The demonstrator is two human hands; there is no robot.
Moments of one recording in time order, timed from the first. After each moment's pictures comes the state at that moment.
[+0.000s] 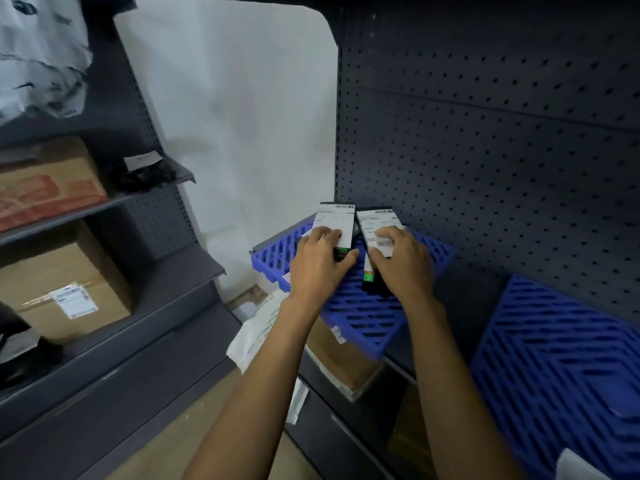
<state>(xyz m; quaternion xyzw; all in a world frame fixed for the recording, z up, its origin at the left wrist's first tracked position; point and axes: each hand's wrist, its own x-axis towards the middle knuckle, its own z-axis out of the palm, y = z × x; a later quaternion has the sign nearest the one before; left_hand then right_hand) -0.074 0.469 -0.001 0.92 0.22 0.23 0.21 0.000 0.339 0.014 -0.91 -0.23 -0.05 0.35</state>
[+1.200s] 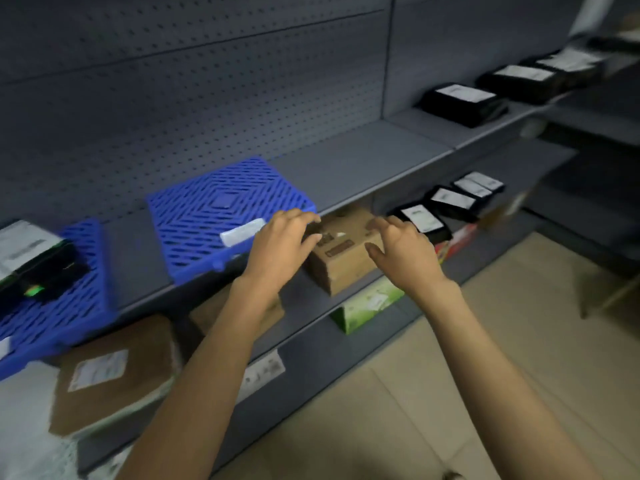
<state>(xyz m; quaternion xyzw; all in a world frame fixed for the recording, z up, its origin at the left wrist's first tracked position) -0.232 0.164 0.009 0.86 -0.47 0.09 0.19 -0.382 0.021 -0.002 -0.94 0.28 -0.13 0.12</state>
